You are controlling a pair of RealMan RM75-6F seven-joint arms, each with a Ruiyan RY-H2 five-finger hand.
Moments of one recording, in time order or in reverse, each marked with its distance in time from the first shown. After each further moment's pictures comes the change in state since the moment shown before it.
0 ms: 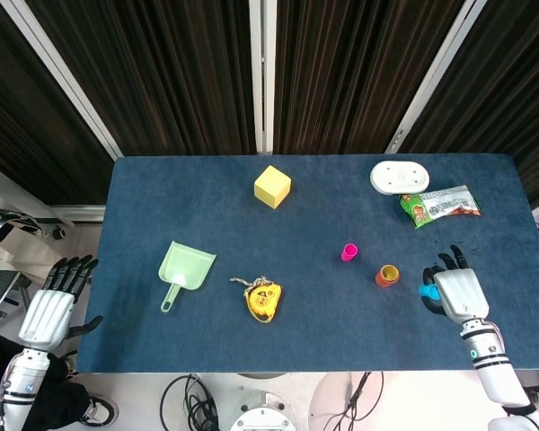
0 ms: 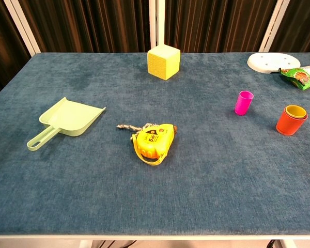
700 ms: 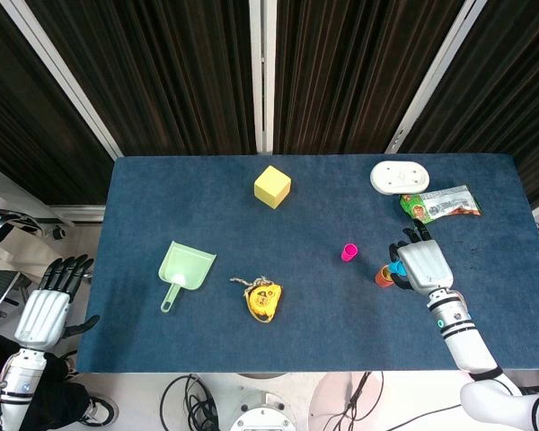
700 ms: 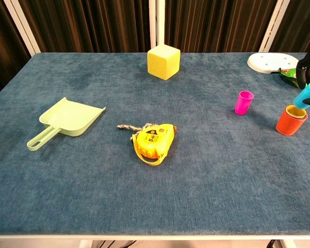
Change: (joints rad) left arm 0.005 -0.007 -0.004 0.032 -0.008 0.004 -0.039; right arm 0.167 0.014 0.093 -0.160 0.176 -0.147 -0.222
